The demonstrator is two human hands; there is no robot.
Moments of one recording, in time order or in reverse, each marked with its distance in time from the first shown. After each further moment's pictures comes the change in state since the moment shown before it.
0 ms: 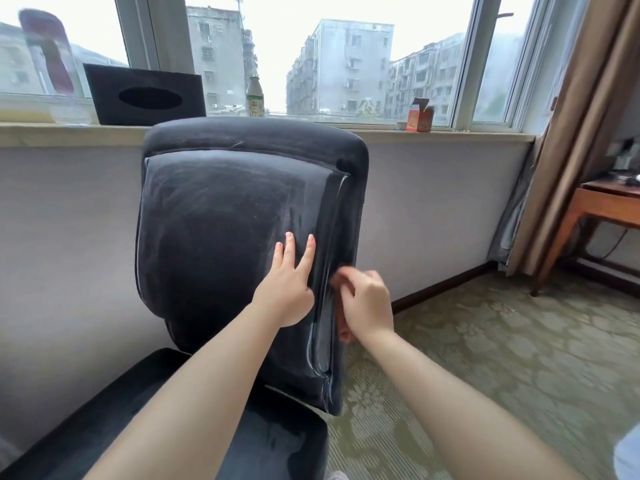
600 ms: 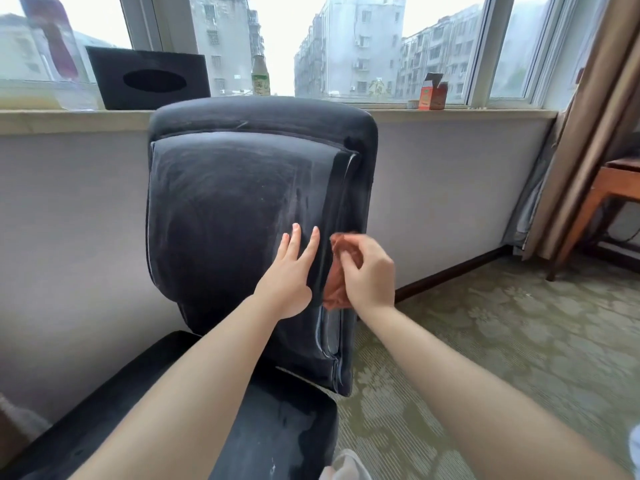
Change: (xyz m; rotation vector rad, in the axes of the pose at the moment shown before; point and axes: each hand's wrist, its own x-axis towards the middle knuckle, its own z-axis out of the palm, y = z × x) left_hand -0.010 -0.009 0.007 0.021 -0.023 -0.010; right_hand 0.008 -0.013 0.009 0.218 0.168 -0.072
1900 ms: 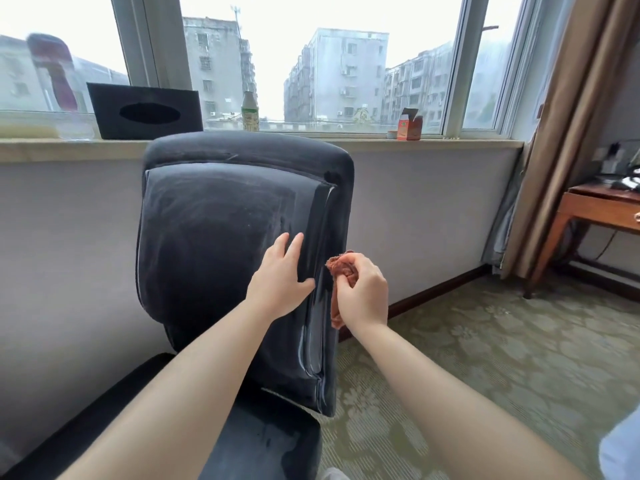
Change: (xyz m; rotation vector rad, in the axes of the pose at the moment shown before) left_hand 0.003 0.025 -0.024 -0.068 0.194 -0.040; right_hand 0.001 -0.018 -0.034 -0.024 -0.003 0.123
